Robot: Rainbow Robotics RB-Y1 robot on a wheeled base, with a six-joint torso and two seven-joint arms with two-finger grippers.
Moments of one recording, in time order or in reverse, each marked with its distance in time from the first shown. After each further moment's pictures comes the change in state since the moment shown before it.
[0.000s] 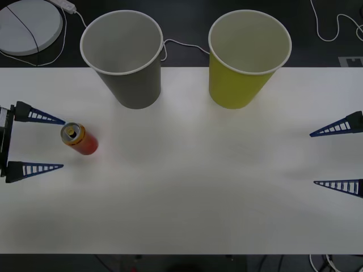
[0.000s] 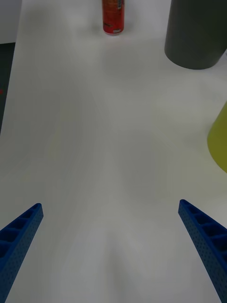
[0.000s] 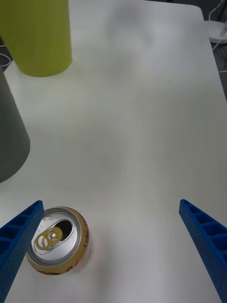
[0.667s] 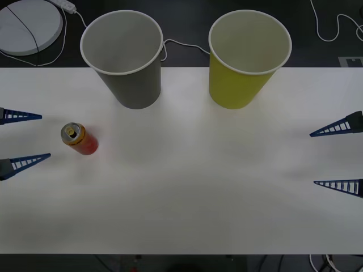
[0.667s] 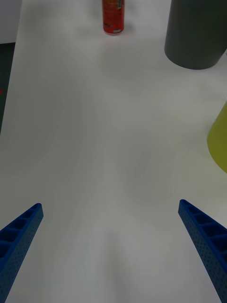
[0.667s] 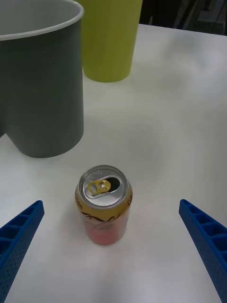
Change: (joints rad) right arm 0.000 0.000 0.000 0.000 0.000 0.000 0.000; left arm -0.001 -0.007 -0.003 0.329 0.206 0.060 -0.218
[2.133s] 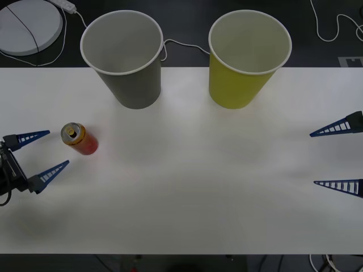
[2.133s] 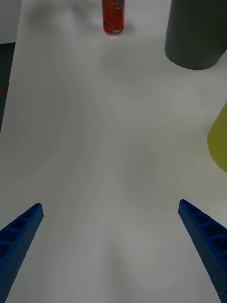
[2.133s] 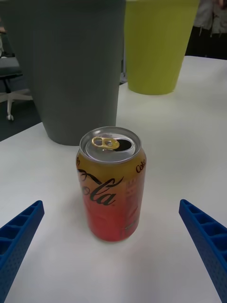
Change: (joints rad) right arm 0.000 0.000 0.000 0.000 0.000 0.000 0.000; left arm -0.090 -0.168 -0.205 0.516 0.377 0.006 -0.443
